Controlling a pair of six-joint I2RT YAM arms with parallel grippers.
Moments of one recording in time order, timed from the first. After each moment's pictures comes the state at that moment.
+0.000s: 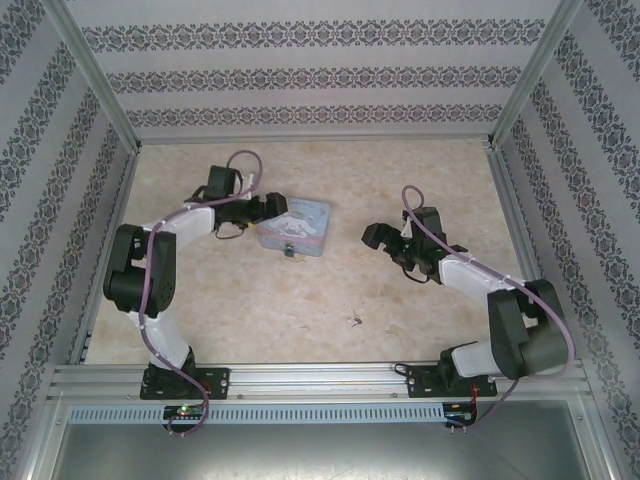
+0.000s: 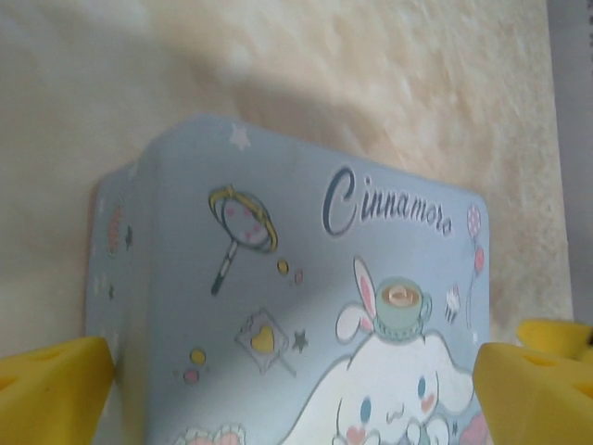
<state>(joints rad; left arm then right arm) -0.19 1.78 1.09 -0.15 0.58 -0.49 0.24 1.41 0.63 -0.04 -0.38 0.76</state>
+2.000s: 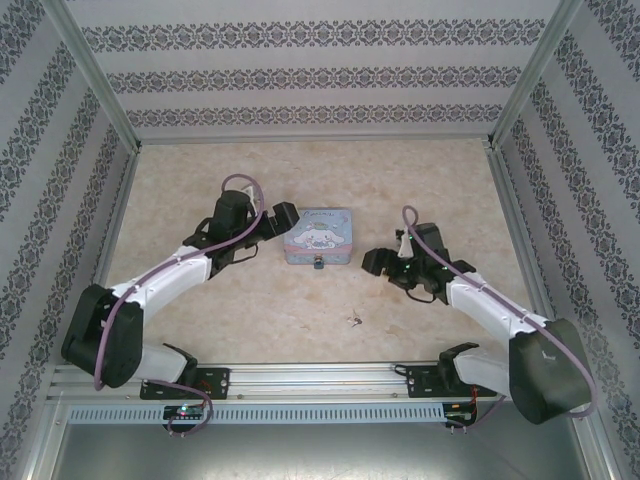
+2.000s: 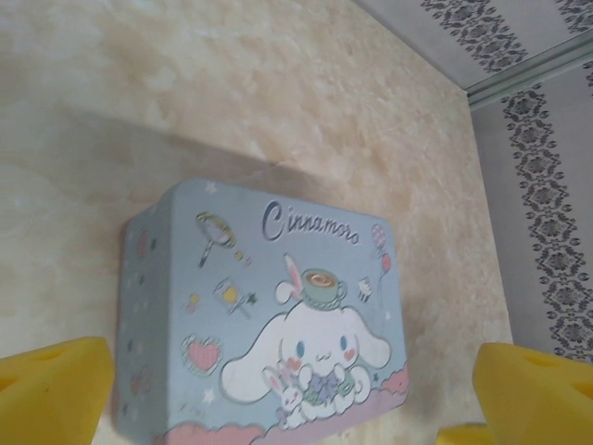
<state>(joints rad) -0.41 1.37 0.81 -0.01 0.21 -0.79 0.35 1.16 0.54 -0.29 -0.42 0.71</state>
